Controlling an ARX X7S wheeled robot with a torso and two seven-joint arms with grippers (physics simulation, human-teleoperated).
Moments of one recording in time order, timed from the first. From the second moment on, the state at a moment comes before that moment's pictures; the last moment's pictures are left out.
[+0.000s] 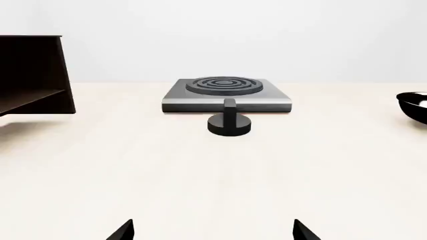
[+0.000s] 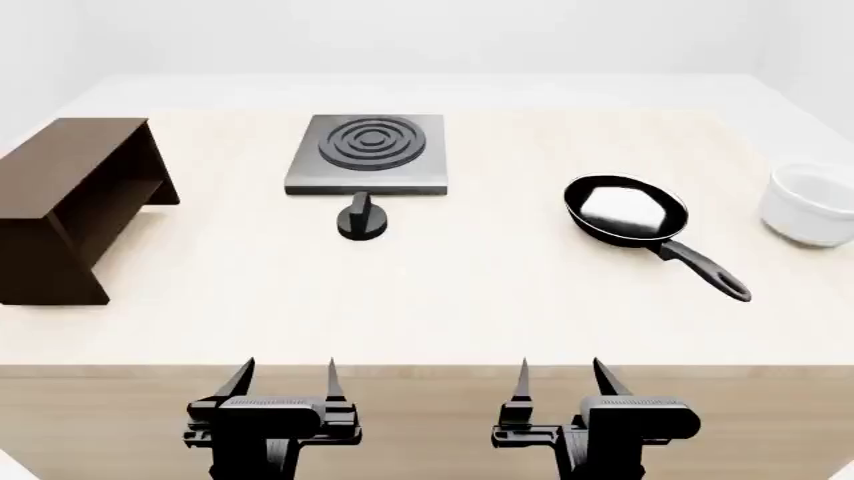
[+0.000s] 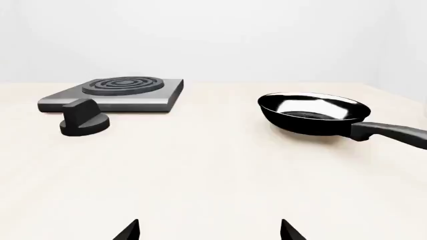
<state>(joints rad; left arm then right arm) 0.00 0.00 0.00 0.00 0.00 0.00 0.00 0.00 0.00 0.00 0.00 0.00 0.00 0.00</state>
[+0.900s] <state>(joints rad) 0.04 -0.09 0.03 0.17 -0.08 0.03 -0.15 -0.07 0.09 -0.07 -0.20 0.12 -0.07 0.10</state>
